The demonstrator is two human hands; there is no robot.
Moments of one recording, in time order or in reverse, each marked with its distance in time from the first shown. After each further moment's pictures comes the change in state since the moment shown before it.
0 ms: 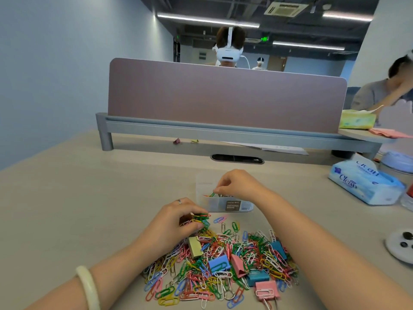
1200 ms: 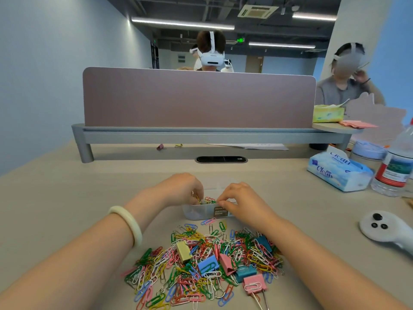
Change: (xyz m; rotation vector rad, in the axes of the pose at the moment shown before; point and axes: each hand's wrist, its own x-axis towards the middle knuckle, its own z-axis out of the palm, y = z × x) left_hand 0.105 0.017 -0.009 0.634 -0.432 0.115; right_hand -0.067 0.019 0.006 0.016 0.206 -0.099
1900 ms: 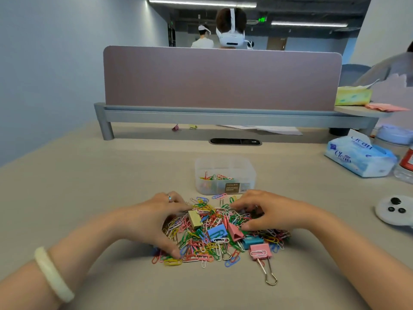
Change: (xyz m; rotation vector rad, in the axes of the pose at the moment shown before) left_hand -0.131 0.007 0.031 -0.232 -0.215 -0.048; right_hand -0.052 0.001 -0.021 0.024 -0.534 -0.122
